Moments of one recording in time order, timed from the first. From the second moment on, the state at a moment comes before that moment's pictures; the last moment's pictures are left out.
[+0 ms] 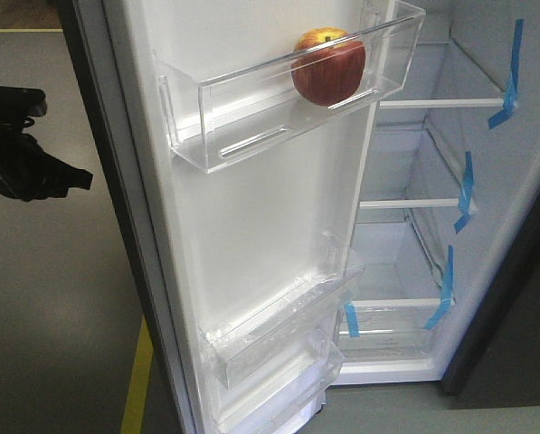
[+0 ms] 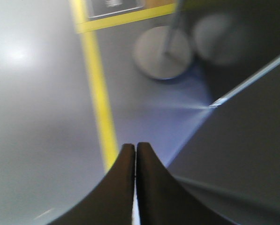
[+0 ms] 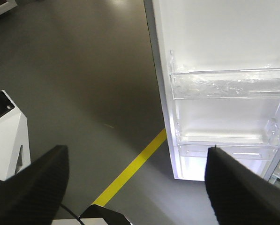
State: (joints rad) left arm 0.00 1.81 -1.42 -0.27 0.71 0.30; right arm 0.48 0.17 -0.47 0.43 0.96 -0.26
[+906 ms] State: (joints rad) left arm -0.03 1.95 -1.60 -0.93 0.99 0.69; right arm 0.48 0.17 -0.47 0.43 0.96 -0.26
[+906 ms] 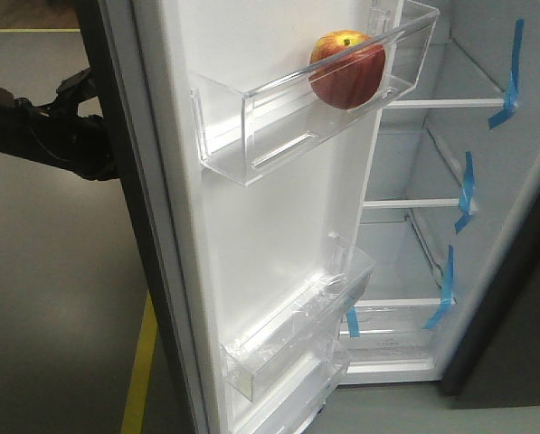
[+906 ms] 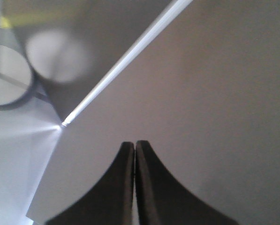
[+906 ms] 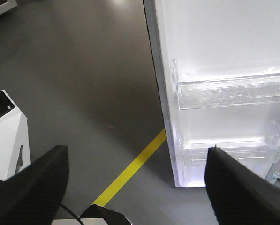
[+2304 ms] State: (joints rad) left arm -0.74 1.86 -1.60 -0.94 0.79 0.70; right arm 0.48 0.17 -0.47 0.43 0.96 -0.26
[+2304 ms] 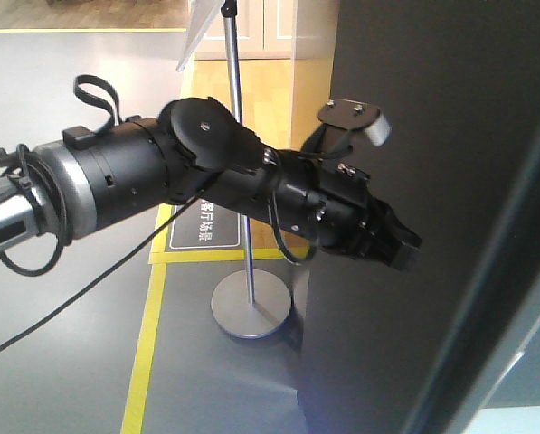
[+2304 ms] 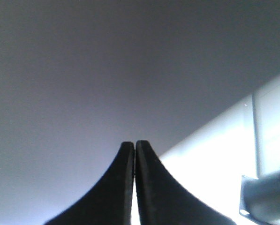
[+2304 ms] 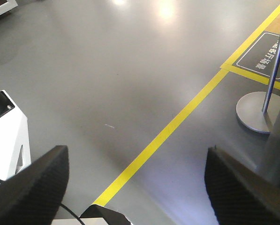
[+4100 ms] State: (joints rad) left arm -0.44 1.18 -0.96 -0.14 0.65 0.20; right arm 0.48 0.64 -0.47 -0.13 0.75 0.20
